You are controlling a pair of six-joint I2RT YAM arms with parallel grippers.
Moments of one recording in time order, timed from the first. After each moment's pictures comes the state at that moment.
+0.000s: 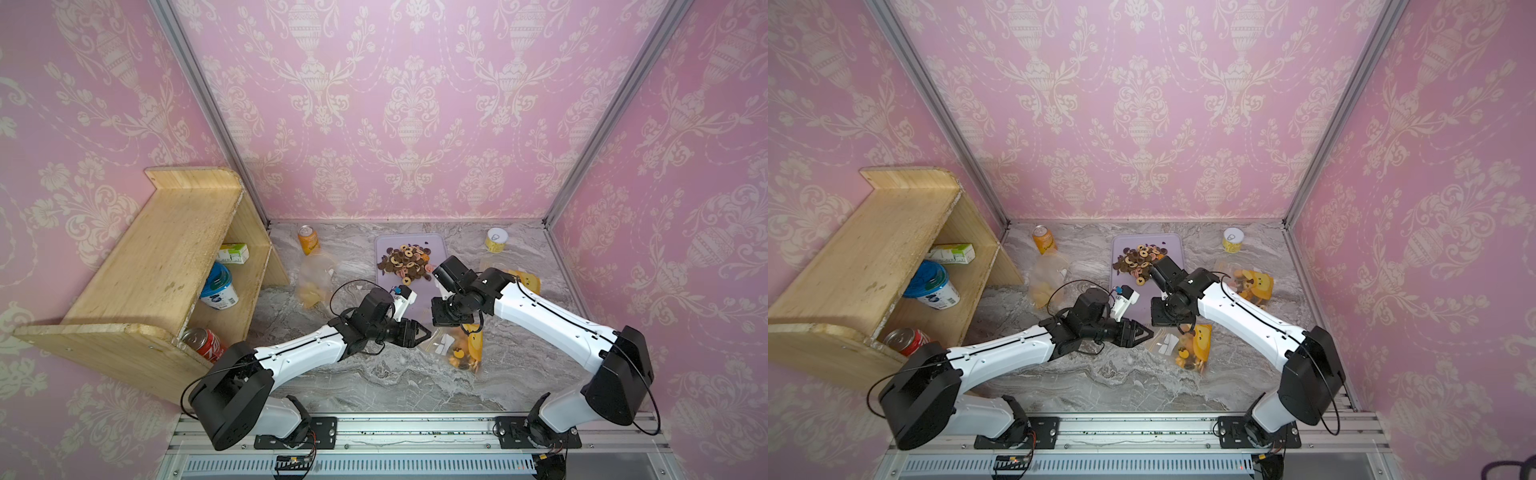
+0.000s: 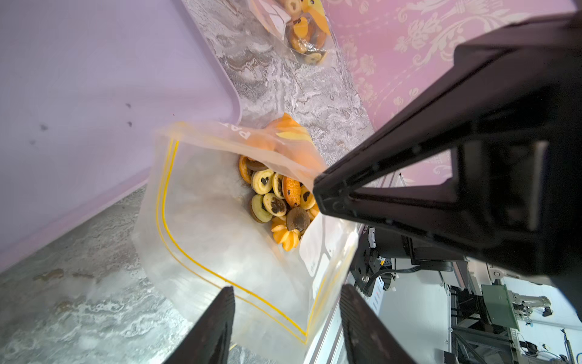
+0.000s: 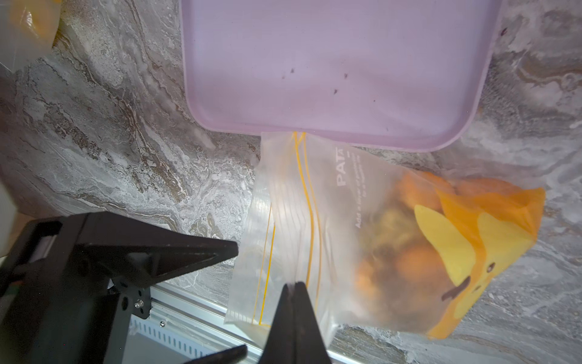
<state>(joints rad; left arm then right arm) -0.76 1.40 0.72 0.05 0.52 -0.61 0.70 1.52 1.30 -0.99 -0.10 0.65</state>
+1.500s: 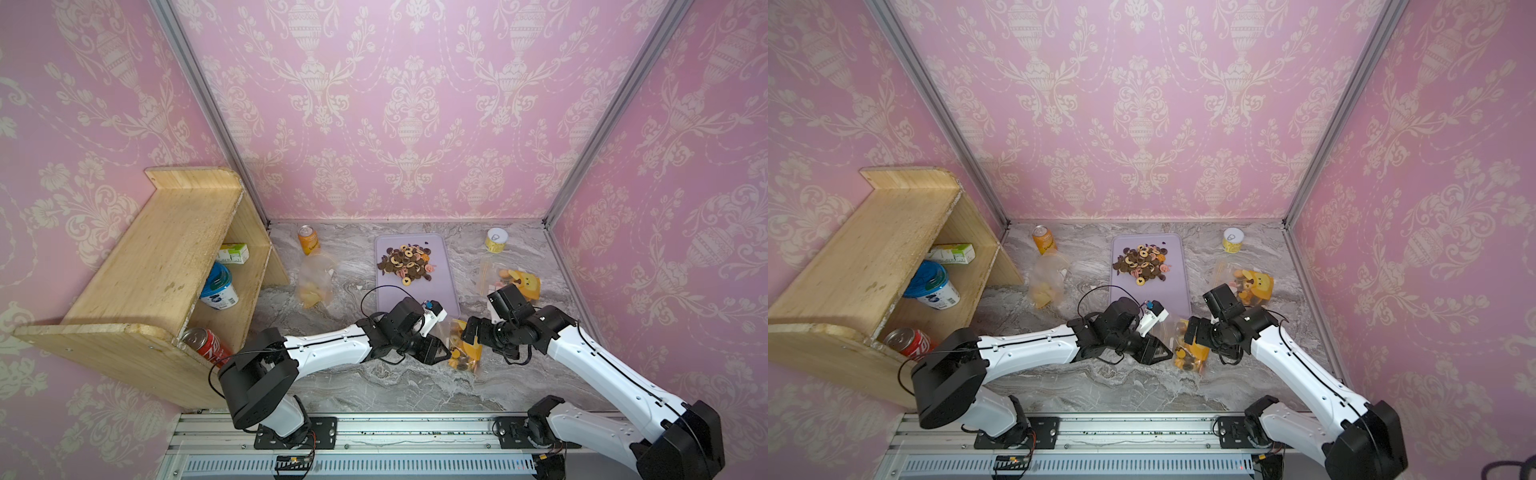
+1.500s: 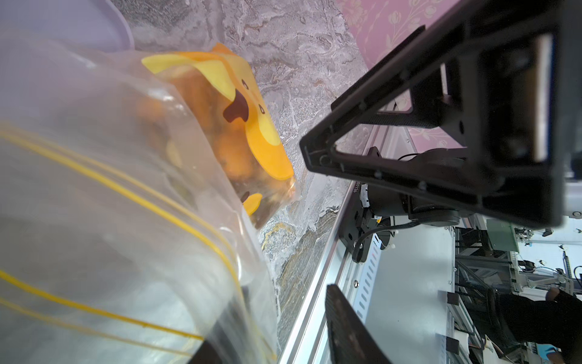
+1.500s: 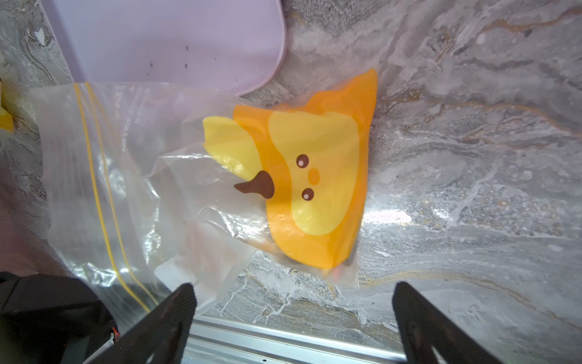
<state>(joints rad) -0.95 1.55 0.86 -0.04 0.50 -0.55 0.46 1.07 0.82 -0.93 -0.14 0.76</state>
